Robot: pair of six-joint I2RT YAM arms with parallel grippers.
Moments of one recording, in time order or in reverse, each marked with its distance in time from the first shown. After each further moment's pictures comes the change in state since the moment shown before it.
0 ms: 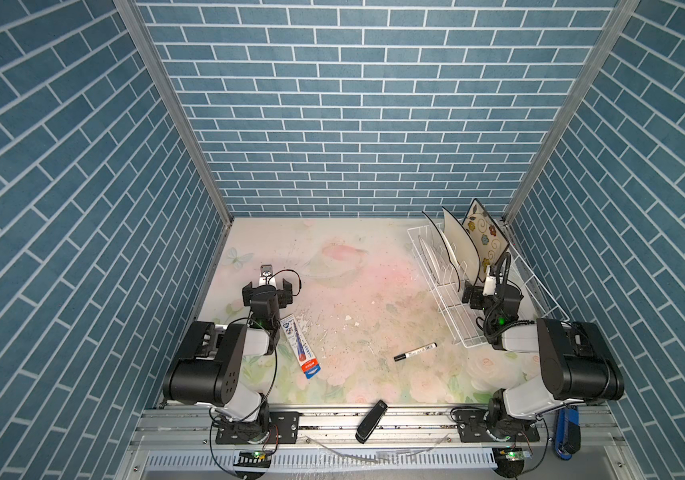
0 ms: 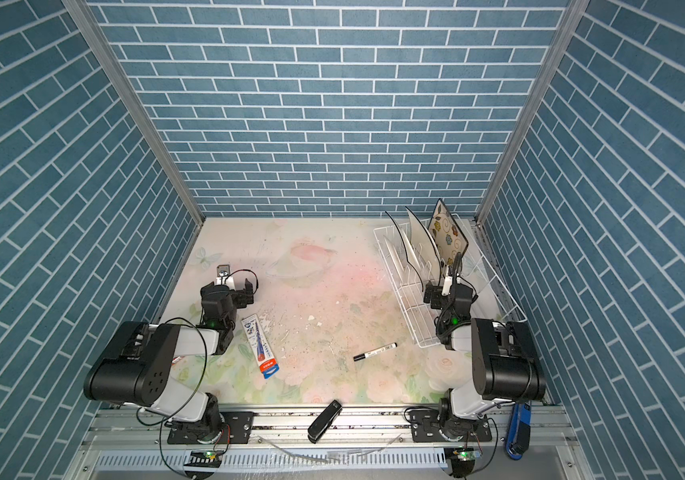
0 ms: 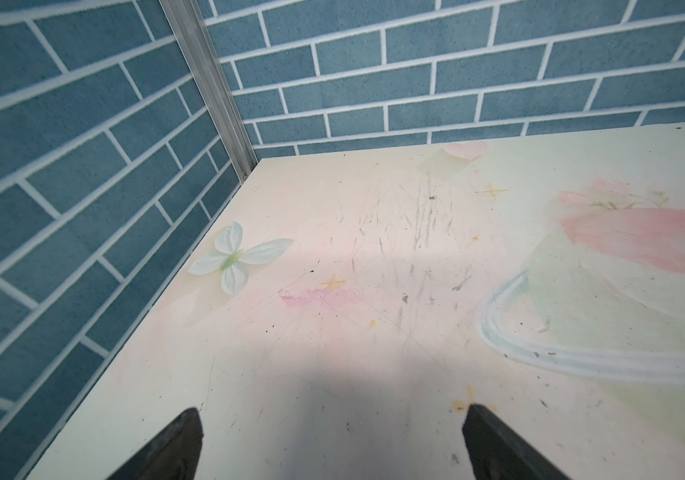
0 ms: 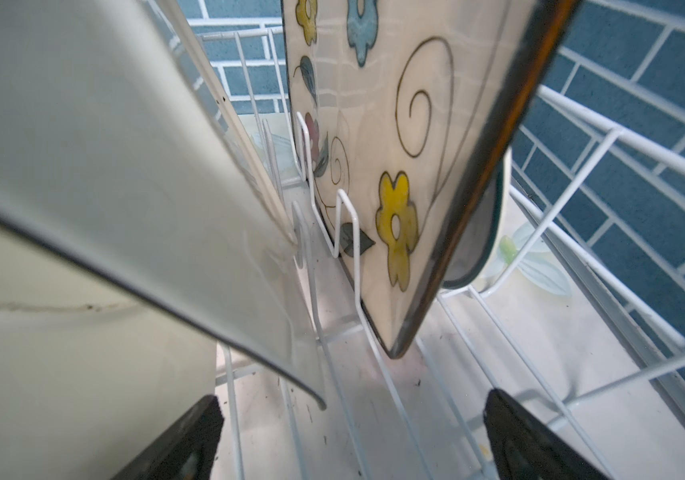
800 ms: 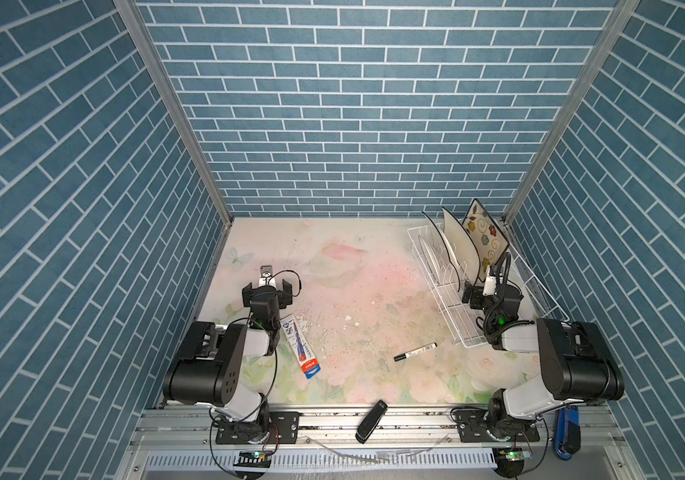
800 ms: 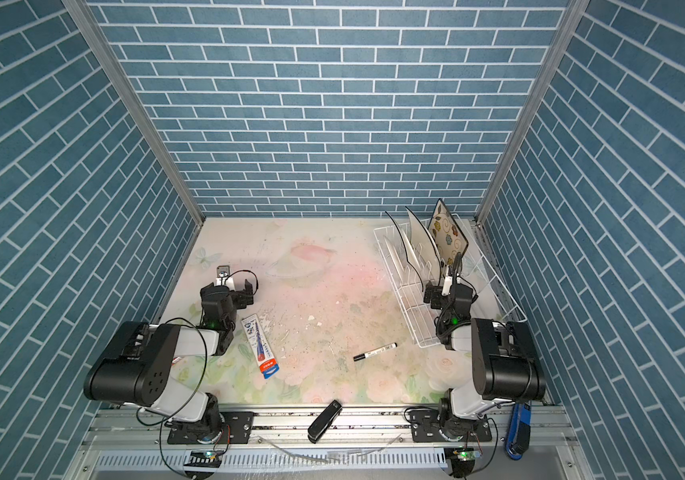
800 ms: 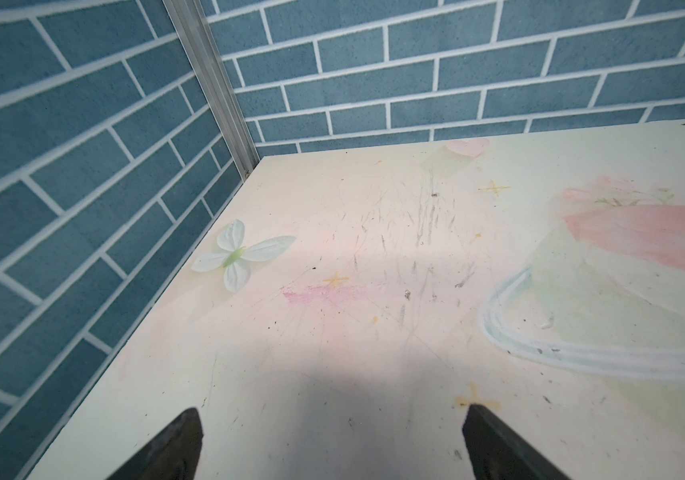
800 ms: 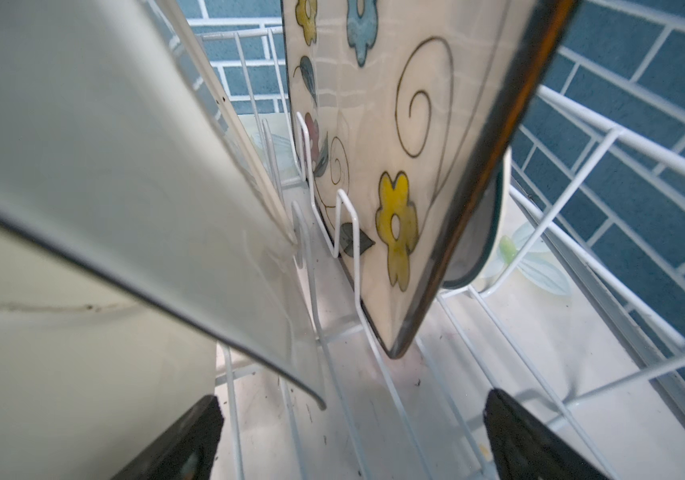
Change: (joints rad) left arm -0.002 0.000 -0.006 0.003 -0.005 0.000; right arm 0.000 0.000 0.000 0.000 0.000 0.000
